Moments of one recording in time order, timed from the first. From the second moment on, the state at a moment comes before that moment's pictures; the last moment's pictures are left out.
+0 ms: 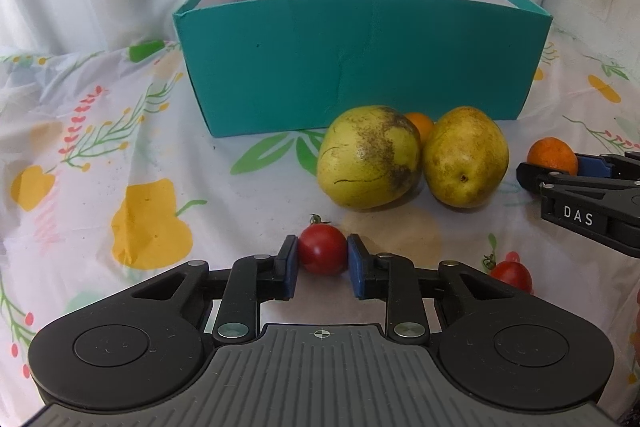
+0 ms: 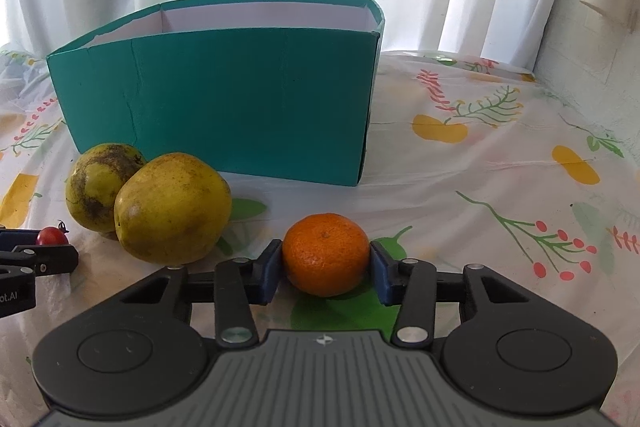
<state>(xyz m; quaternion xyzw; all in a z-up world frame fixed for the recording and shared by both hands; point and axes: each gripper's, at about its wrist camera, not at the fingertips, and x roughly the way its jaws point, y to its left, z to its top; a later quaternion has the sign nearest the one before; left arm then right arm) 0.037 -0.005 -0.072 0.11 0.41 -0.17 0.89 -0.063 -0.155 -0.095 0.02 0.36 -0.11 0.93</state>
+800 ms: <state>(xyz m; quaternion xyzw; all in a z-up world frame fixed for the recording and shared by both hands) 0.039 0.000 0.060 0.10 0.32 -0.12 0.93 -0.093 -0.148 0.019 0.02 0.24 -0.09 0.97</state>
